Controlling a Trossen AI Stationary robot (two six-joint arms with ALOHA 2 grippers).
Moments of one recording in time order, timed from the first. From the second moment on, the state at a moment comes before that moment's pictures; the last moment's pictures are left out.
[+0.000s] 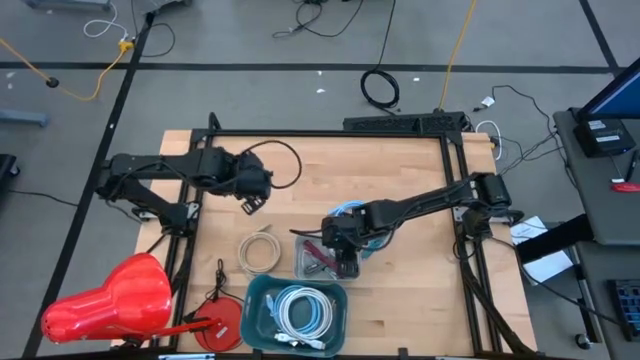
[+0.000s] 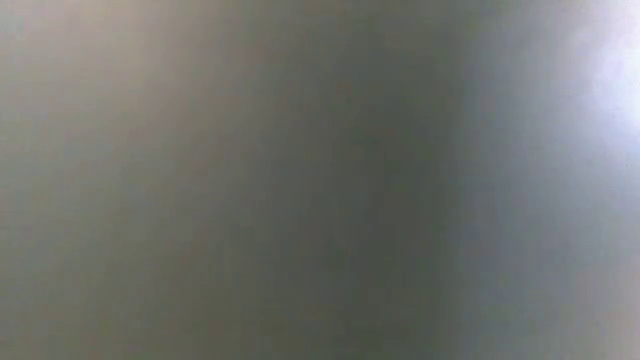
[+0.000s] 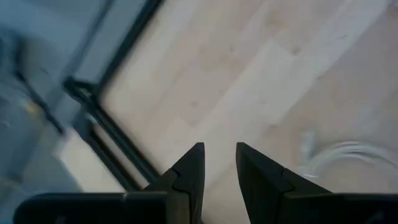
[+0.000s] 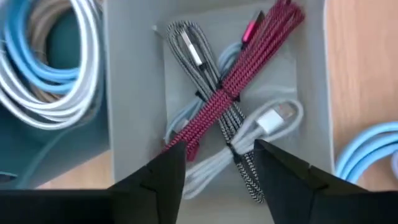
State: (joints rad) left arm -0.01 1.45 1.51 -1.58 -0.45 -0.67; right arm 0.16 1.84 1.40 -0.68 -0.16 0.30
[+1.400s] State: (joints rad) left arm -0.02 1.84 1.90 -1.57 -0.76 -0.34; right arm -0.01 1.54 1.12 -0.77 0.22 0.22
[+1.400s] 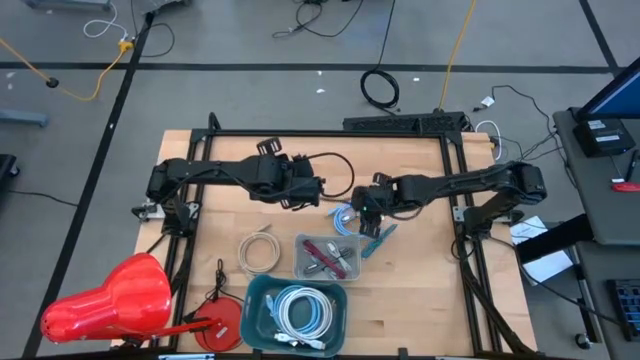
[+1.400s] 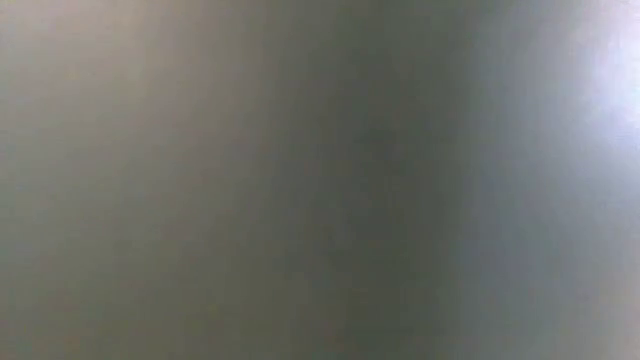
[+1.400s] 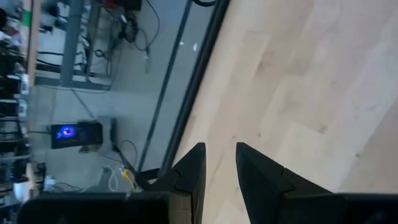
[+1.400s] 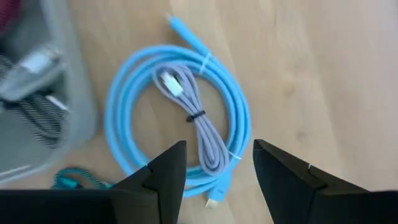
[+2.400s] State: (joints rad) left arm -0.08 1.84 1.90 -1.53 -0.54 -0.63; right arm -0.14 1.66 1.03 -0.51 -0.11 0.01
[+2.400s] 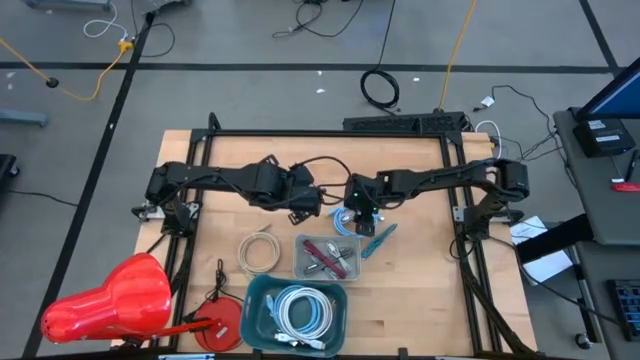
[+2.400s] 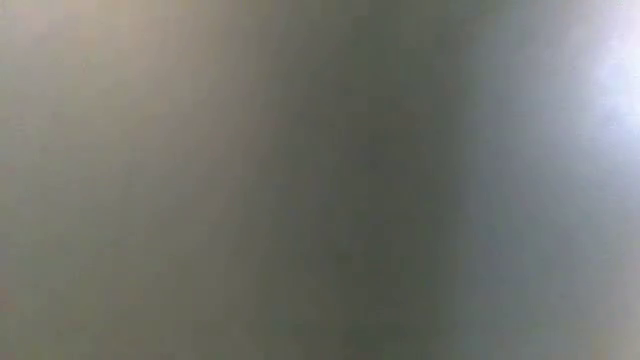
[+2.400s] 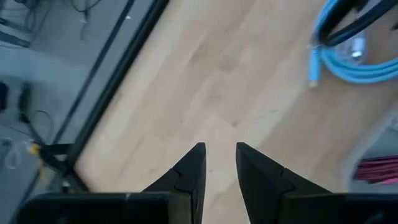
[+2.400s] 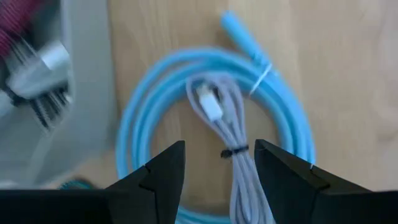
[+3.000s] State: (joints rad) left arm -0.22 1.84 1.90 -1.51 -0.50 -0.83; right arm -0.14 1.82 1.03 -0.51 -0.08 -0.04
